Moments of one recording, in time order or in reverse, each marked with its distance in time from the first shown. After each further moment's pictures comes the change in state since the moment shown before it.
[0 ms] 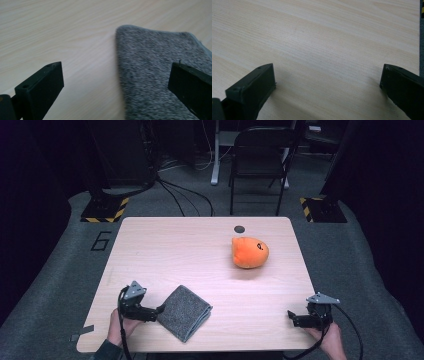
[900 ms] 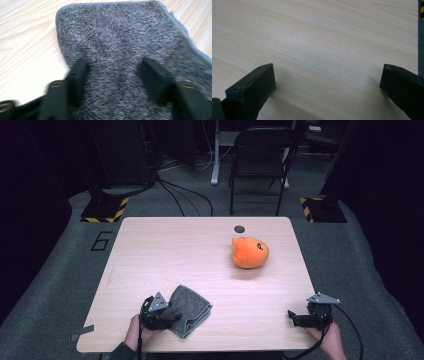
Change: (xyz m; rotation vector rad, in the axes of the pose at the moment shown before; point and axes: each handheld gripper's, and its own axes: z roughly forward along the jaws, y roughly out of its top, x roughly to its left) left arm -0.038 -0.013 0.035 0.060 -0.087 0.120; right arm -0.002 0.000 0.000 -0.004 0.001 -0.007
